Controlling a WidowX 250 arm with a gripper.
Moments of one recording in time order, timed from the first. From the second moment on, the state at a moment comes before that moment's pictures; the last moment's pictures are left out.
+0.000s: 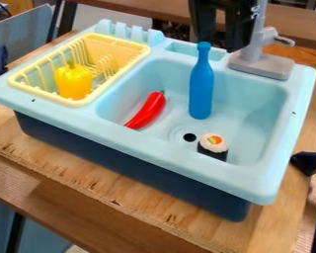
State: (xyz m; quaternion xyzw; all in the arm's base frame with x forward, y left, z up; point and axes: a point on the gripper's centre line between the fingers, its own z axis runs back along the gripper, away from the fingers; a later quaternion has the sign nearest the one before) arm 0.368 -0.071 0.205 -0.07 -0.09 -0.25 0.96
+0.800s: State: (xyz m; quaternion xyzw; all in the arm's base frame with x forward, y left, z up) arm 0.328 0.005 0.214 -0.06 -0.11 -0.17 0.98
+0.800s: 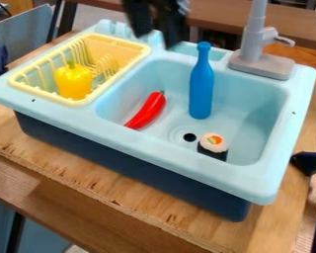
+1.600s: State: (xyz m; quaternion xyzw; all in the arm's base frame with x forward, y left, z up) arm 0.319 0.093 0.209 -0.05 -0.14 -0.07 0.99
